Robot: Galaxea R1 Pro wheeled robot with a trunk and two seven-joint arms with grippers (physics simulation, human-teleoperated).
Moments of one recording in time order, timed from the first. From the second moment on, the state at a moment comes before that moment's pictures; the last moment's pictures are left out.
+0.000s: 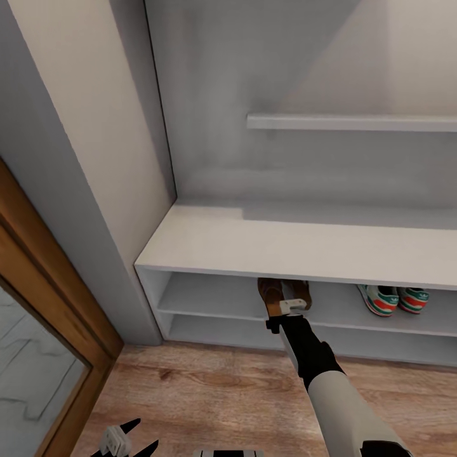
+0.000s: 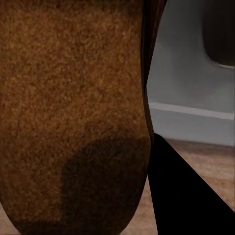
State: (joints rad) left arm -0.23 0.18 0.28 -0.50 -0.03 -0.38 -1.02; right arm -0.73 0.17 -0.09 -0.72 0.25 0.58 -0.13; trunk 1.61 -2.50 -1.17
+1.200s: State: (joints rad) left arm -0.23 0.18 0.28 -0.50 -0.03 -0.38 -1.02; right arm -0.73 0.17 -0.09 -0.72 0.25 0.58 -0.13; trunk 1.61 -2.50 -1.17
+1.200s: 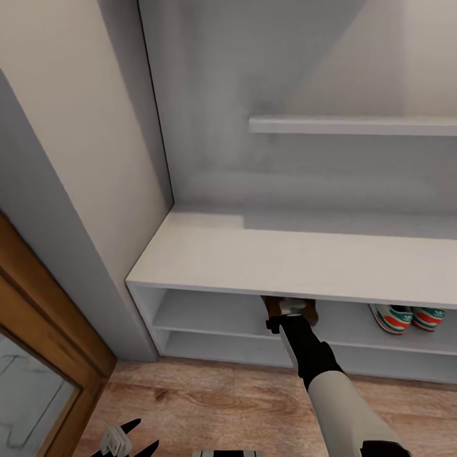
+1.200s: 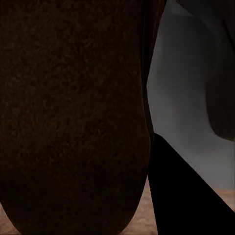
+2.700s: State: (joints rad) left arm -0.23 0.18 0.28 -0.50 -0.03 -0.38 -1.02; right arm -0.73 0.17 -0.09 -0.72 0.25 0.58 -0.13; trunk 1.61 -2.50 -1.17
